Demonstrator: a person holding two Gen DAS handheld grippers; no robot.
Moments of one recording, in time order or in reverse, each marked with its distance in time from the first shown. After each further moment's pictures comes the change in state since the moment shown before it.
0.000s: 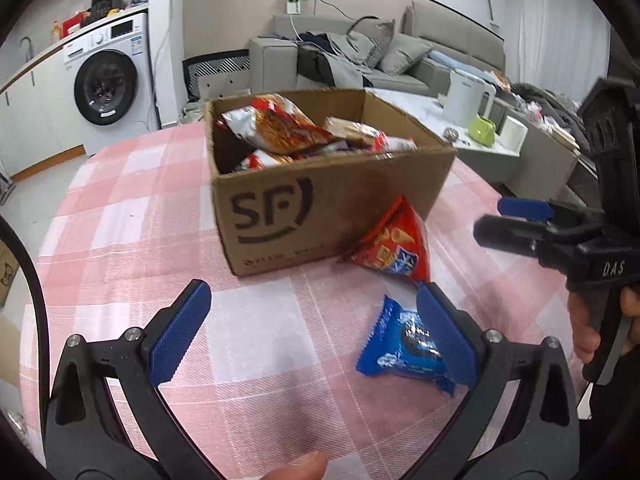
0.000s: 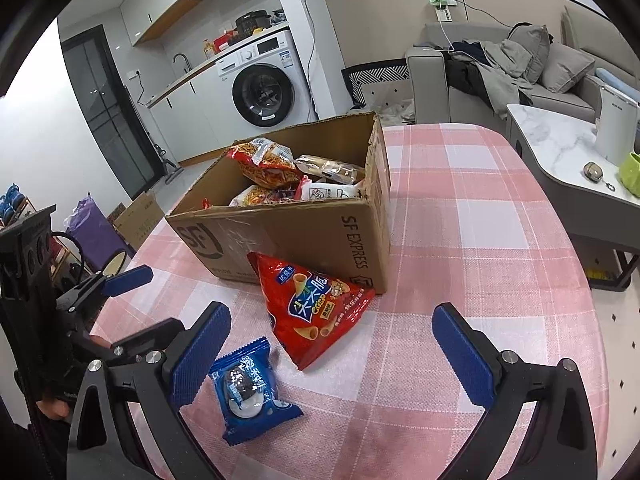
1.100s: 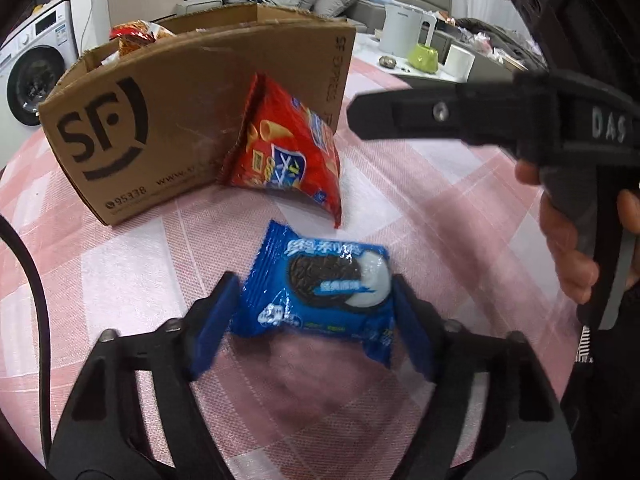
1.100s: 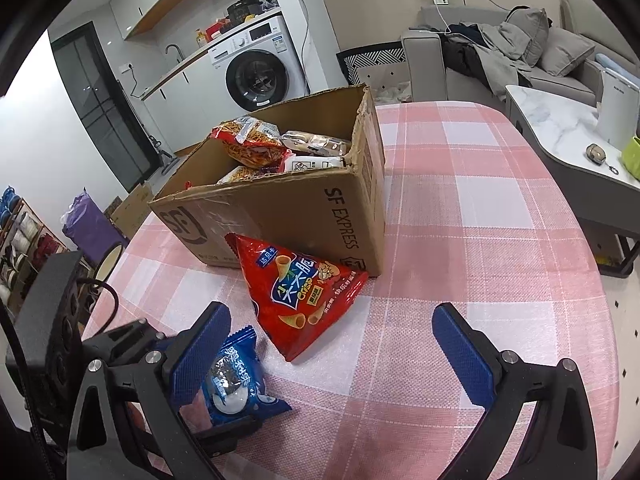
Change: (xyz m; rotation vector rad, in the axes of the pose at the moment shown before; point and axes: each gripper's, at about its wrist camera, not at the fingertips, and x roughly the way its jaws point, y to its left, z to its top) left arm 0.068 -0.076 -0.038 0.157 0.179 -0.162; right arm 0.020 -0.011 -0.003 0.023 0.055 0.005
